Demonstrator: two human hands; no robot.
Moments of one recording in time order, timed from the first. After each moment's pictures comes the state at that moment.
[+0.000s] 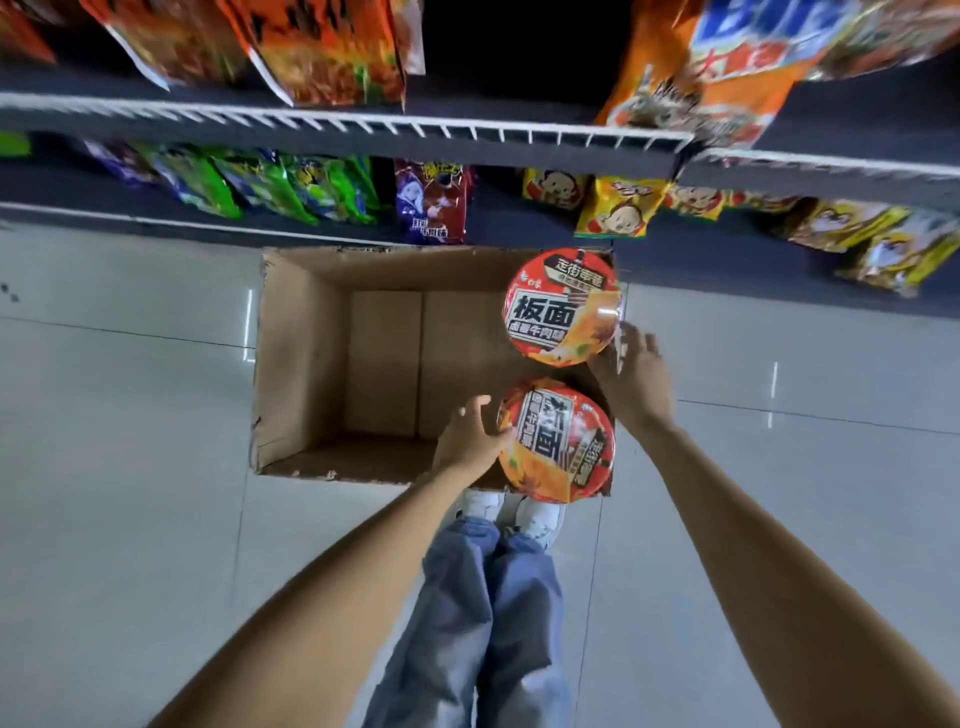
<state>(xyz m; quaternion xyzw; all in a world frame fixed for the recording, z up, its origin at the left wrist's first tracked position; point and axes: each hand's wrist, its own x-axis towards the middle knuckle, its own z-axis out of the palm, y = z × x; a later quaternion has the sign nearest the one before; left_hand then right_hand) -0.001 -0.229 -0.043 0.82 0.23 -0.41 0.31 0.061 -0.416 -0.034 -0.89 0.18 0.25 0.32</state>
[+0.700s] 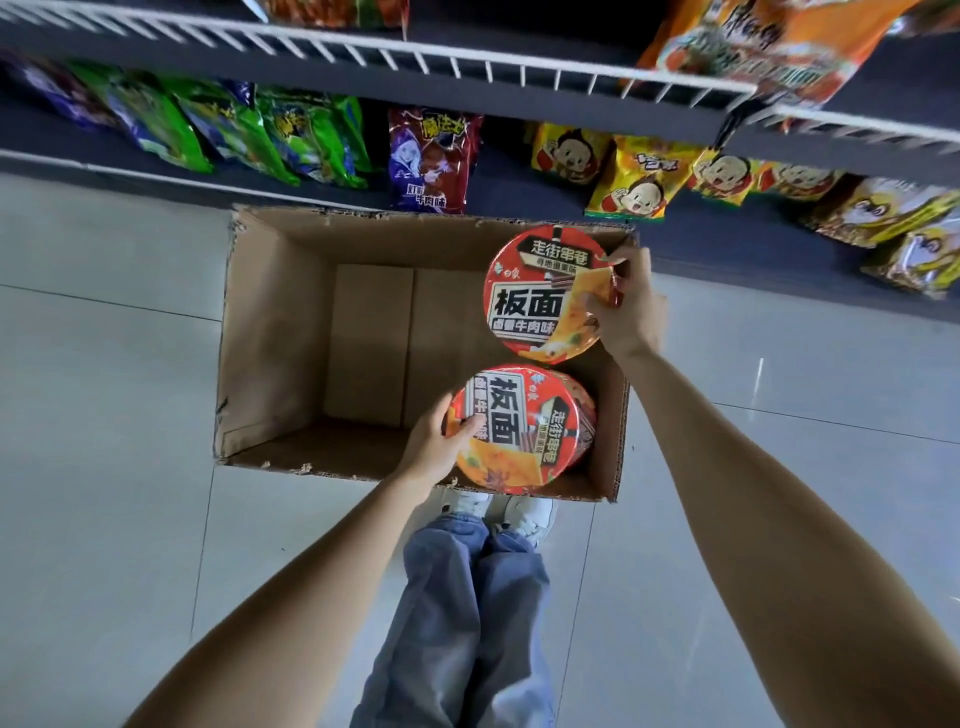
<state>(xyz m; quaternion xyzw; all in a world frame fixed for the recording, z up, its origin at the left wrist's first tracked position) -0.025 -0.195 -0.089 0.69 0.35 -0.35 0.53 0.114 -0.393 -0.088 -0.88 0.18 0.16 0.41</state>
